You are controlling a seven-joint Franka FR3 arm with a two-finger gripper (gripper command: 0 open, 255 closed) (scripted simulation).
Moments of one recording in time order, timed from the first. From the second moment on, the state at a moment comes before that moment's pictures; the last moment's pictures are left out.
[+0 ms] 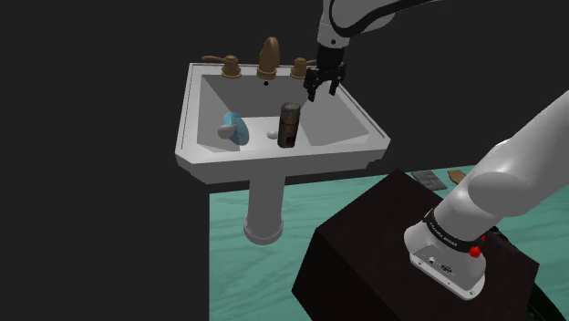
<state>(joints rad) 0.00 -0.12 0.12 -2.17 -0.02 2.03 0.19</state>
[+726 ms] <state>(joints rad) 0.02 0.28 0.12 -1.88 -0.10 2.10 0.30</state>
